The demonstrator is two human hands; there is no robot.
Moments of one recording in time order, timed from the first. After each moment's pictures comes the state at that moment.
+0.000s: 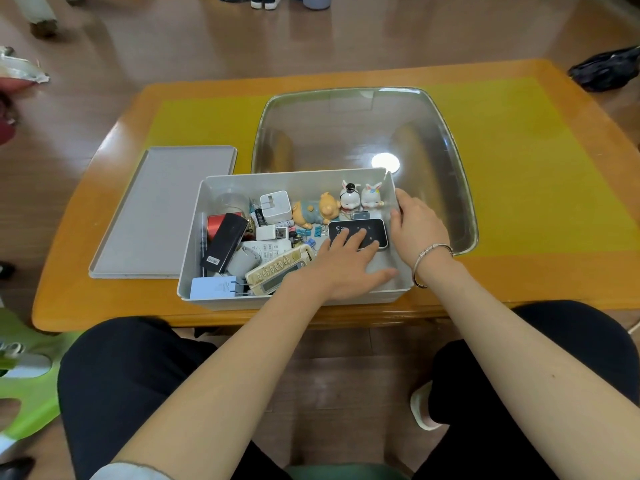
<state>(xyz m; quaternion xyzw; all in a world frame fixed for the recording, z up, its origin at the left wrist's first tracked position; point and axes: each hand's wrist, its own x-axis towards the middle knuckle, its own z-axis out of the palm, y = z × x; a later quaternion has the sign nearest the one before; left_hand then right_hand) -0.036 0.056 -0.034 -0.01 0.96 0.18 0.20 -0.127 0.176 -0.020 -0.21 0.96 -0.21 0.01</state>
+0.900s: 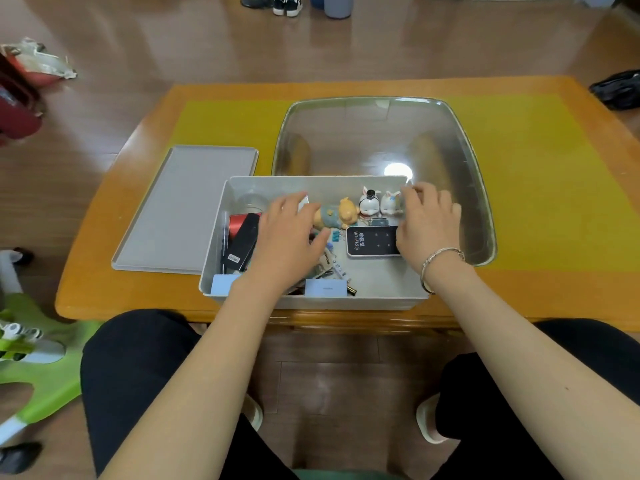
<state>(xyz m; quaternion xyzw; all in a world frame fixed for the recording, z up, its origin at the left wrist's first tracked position) 0.002 -0.021 0.000 -0.15 0.97 0.15 -0.10 -0.120 0.158 -0.007 -0.25 0.96 -0.08 -0.08</state>
